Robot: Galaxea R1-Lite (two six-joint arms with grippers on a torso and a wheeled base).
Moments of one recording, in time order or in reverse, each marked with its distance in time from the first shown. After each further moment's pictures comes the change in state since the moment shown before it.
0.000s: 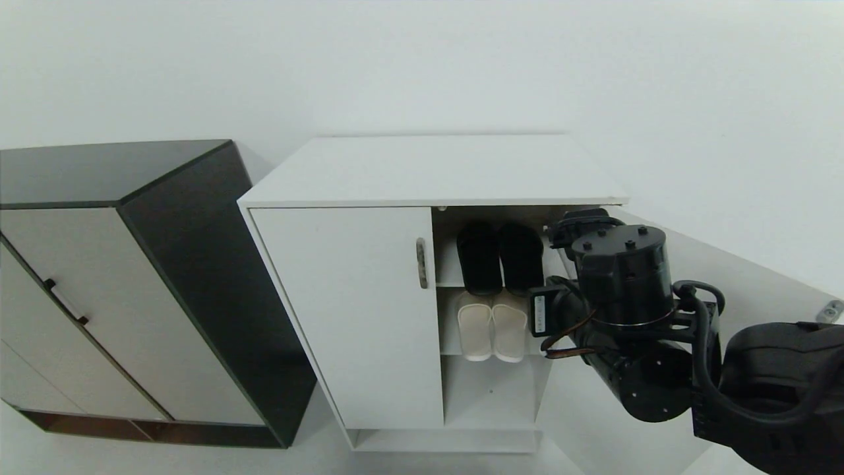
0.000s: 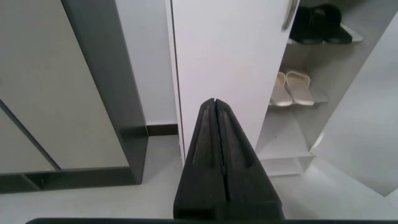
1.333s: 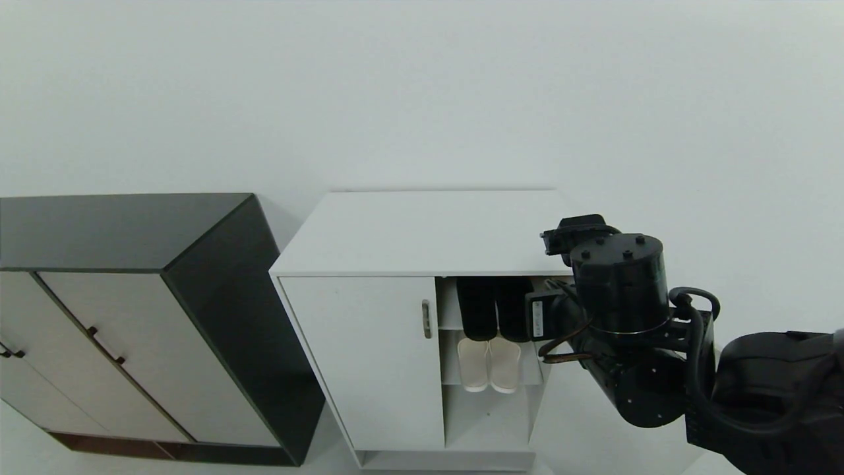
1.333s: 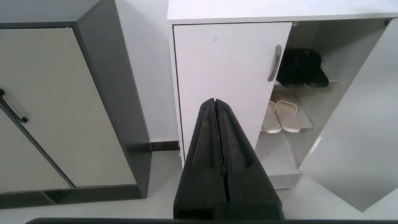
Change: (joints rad) left arm 0.000 0.000 0.000 0.001 0.000 0.002; right arm 0.000 0.016 0.029 -0.058 0.000 -0.027
